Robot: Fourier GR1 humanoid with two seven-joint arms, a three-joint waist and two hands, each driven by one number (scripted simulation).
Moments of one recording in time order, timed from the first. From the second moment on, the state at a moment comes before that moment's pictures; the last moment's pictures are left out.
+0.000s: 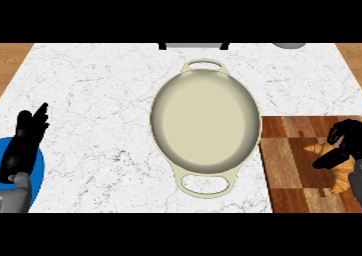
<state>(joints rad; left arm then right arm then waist) -0.10 0.30 0.14 -1.44 -0.18 0.07 0.38 -0.24 -0.46 -0.07 -1.13 0.87 0.06 0.41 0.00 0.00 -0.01</state>
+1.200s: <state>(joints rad) -0.06 0.29 0.16 -1.48 -0.19 0.07 0.40 -0.17 -0.63 -0.24 -1.66 0.49 0.07 -0.23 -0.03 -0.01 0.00</state>
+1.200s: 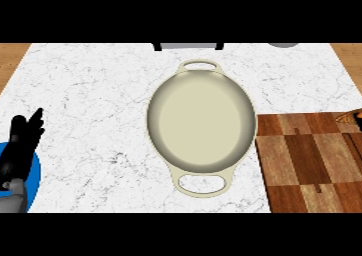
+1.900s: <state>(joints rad) -0.11 0.29 0.16 -1.46 -0.19 0.04 0.41 -0.44 -0.68 -0.19 -2.06 0.25 0.33 0.31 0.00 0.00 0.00</state>
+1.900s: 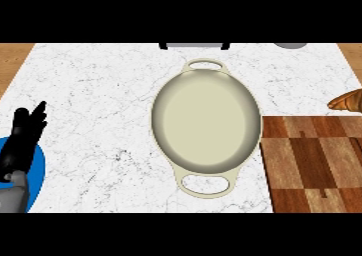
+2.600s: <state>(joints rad) -0.11 0.27 0.16 -1.46 -0.21 0.04 0.39 -0.78 -0.43 0.19 -1.79 0.41 0.34 0.60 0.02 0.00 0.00</state>
